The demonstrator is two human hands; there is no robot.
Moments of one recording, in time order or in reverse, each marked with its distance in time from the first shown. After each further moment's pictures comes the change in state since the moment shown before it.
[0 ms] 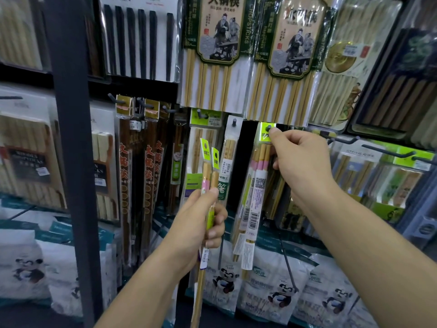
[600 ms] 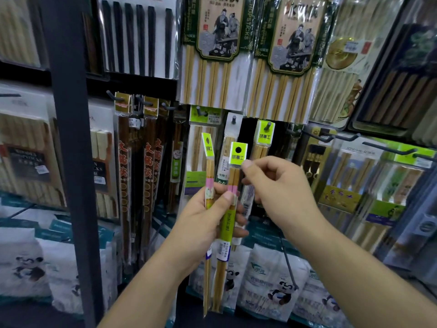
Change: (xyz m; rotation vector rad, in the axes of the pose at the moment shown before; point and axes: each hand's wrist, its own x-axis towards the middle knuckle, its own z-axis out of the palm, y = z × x) left_hand -0.007 -0.001 0.014 0.016 -0.031 0.139; right_hand -0.055 0.008 0.005 0.003 -0.257 -0.016
